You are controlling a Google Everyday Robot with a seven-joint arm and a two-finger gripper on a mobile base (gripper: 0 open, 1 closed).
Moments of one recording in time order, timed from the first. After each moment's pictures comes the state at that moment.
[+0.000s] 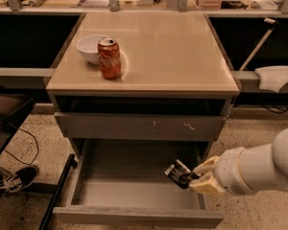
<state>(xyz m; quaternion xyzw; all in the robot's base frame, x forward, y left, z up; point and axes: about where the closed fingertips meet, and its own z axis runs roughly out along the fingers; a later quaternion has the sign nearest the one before) 0.382 -0.150 0.714 -0.50 0.81 0.14 0.27</state>
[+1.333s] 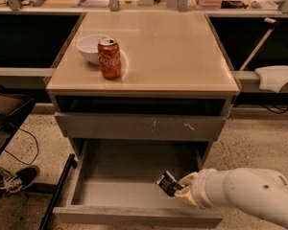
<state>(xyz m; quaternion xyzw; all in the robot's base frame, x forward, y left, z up) 0.400 -0.126 0.597 -0.49 0.82 0.09 0.28</state>
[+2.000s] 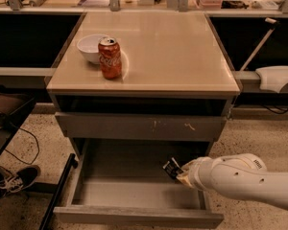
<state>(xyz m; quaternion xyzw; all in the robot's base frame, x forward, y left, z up) 0.474 -0.150 0.545 -0.45 0.85 0.03 0.28</state>
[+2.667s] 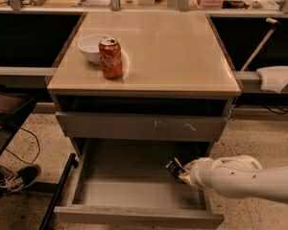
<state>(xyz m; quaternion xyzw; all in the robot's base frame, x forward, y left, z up) 0.490 -0.162 0.514 -0.45 0.85 0.02 0.28</state>
